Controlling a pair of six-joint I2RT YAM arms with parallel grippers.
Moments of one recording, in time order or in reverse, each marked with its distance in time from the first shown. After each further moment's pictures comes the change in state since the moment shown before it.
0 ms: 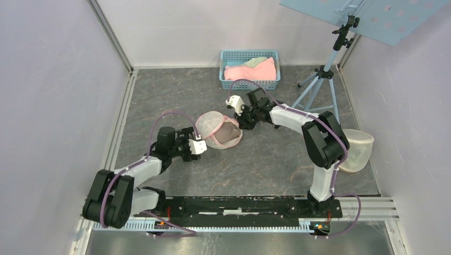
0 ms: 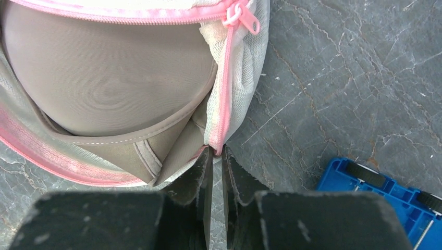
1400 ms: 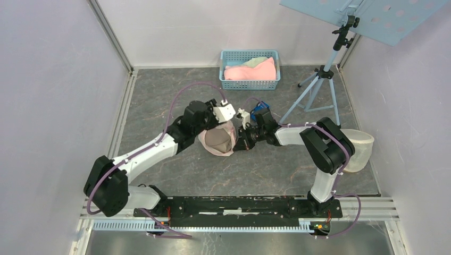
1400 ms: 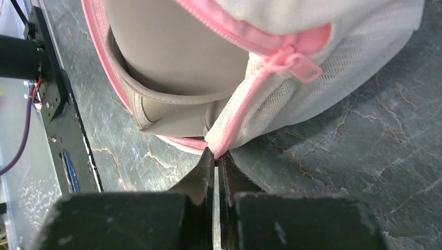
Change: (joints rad) left arm -0.451 0.123 0.502 -0.121 -0.615 -0.376; right arm 0.023 -0.065 -0.422 0.518 -0.313 0.673
